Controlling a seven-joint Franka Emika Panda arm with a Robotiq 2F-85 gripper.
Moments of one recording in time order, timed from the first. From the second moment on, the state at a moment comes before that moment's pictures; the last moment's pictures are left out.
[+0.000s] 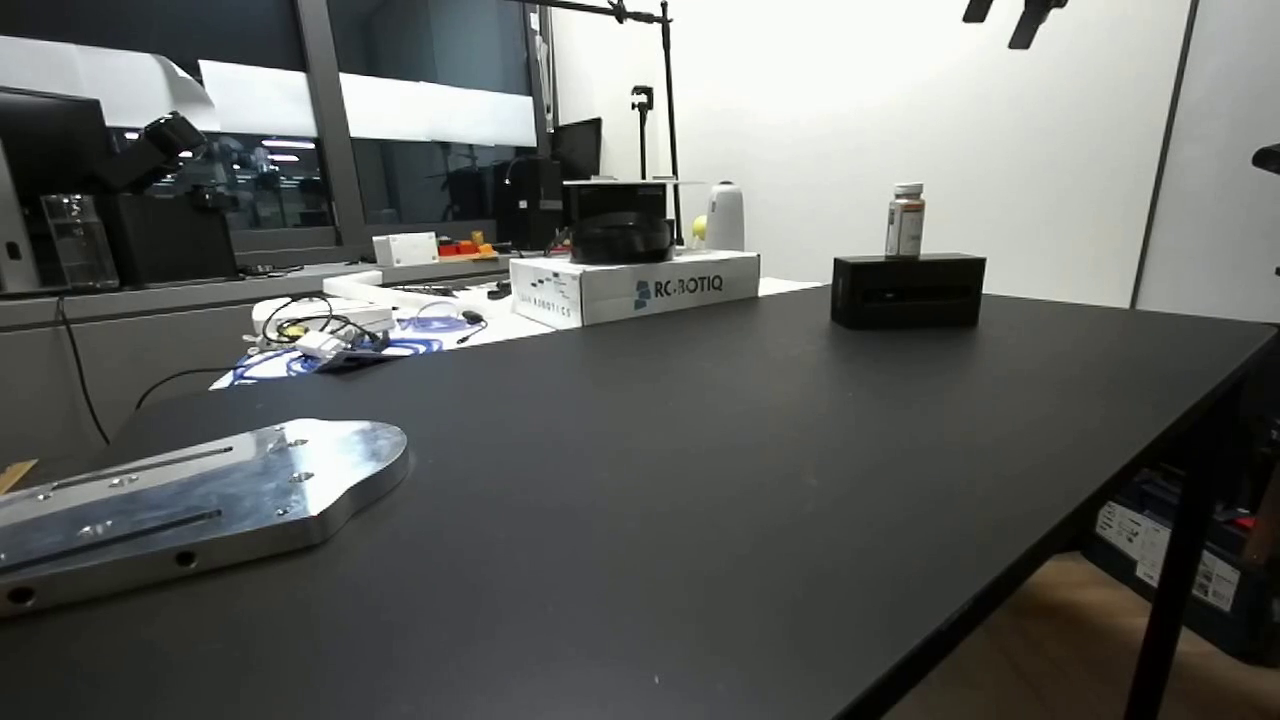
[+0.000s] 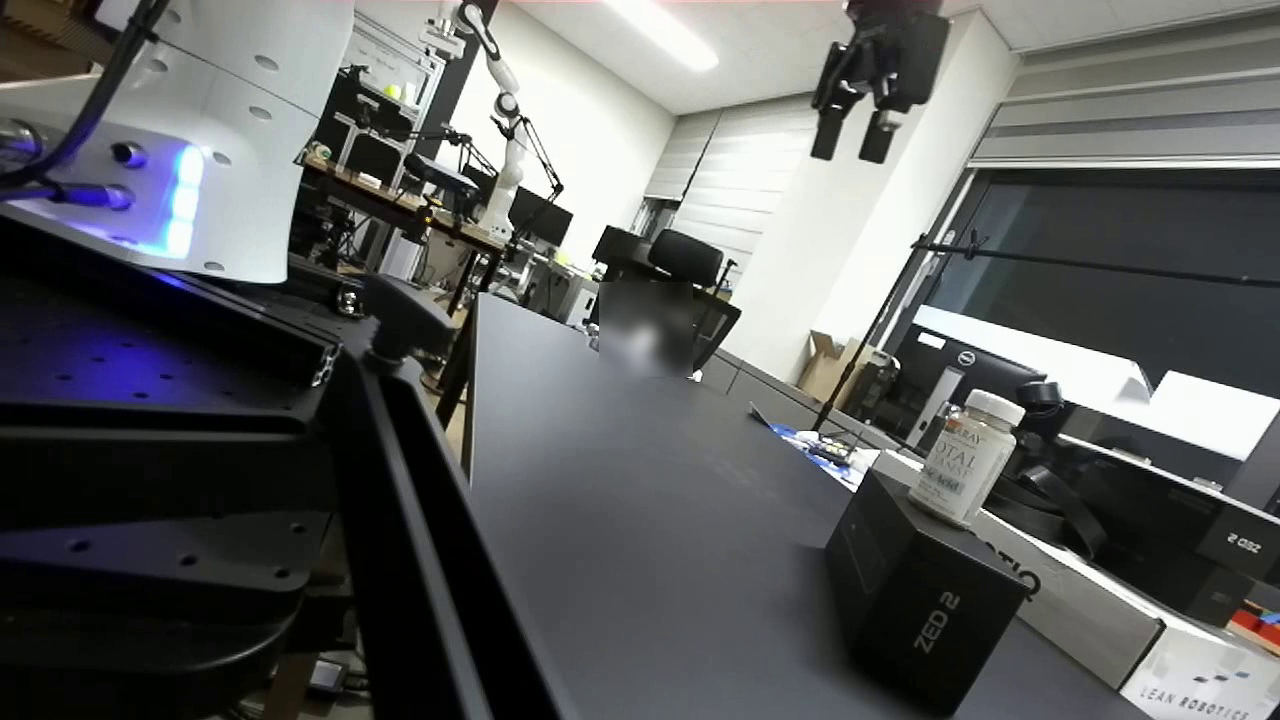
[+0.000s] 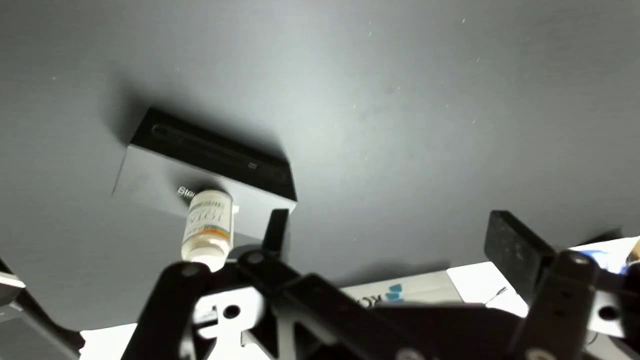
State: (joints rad) arm -0.11 -0.42 -0.23 -2.46 0.14 2.31 -0.22
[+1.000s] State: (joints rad) arm -0.21 0.16 -0.23 -1.71 -0.06 2.04 0.22
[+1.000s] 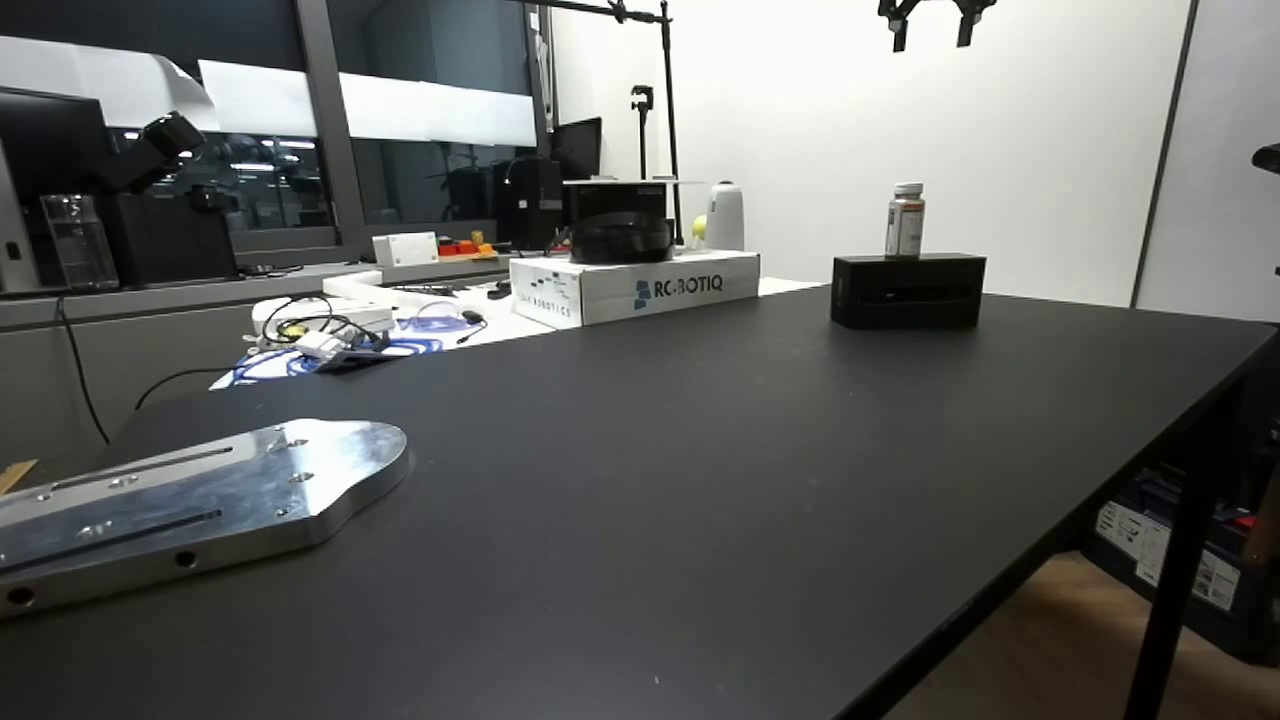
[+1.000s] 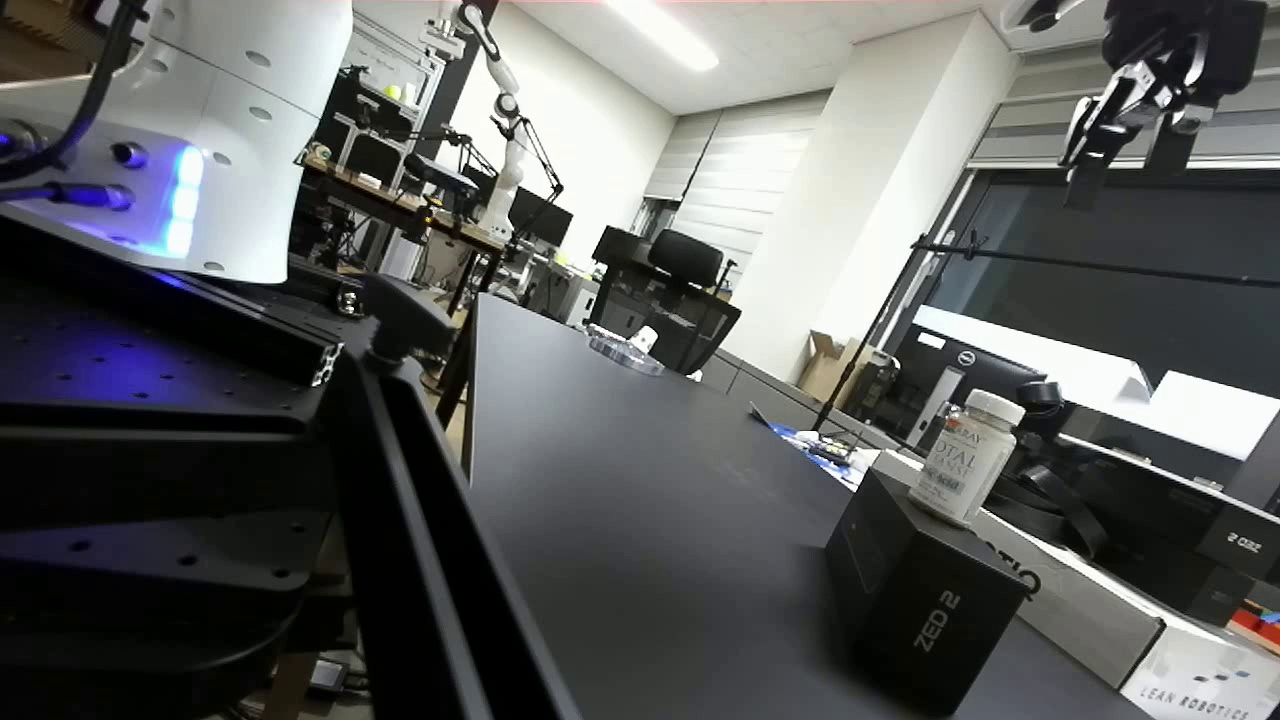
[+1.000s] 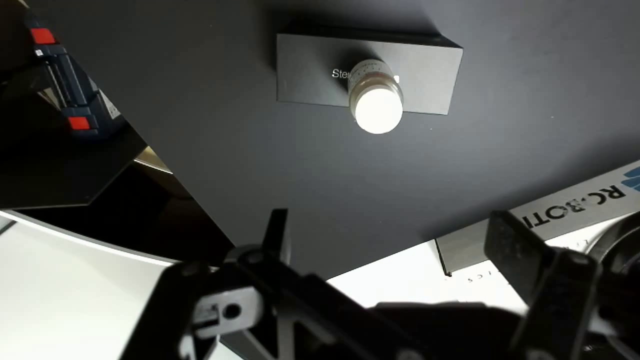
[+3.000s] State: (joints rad) arm -0.27 0.55 -0.19 -1.64 0.12 2.19 0.04
